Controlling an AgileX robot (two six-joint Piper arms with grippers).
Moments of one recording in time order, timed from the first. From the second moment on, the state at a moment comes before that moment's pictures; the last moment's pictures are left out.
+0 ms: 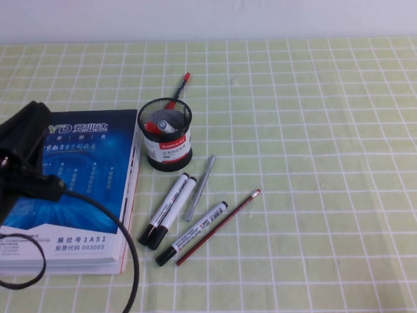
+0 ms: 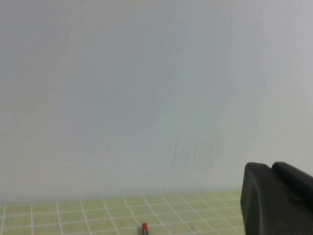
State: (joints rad) right arm 0.13 -0.01 0.03 0.14 0.38 0.03; left arm -0.10 1.07 -0.28 0.42 -0.96 -0.40
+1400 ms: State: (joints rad) right arm 0.13 -0.01 0.03 0.14 0.38 0.03; left arm -0.09 1.68 -0.67 0.85 -0.94 -0.67
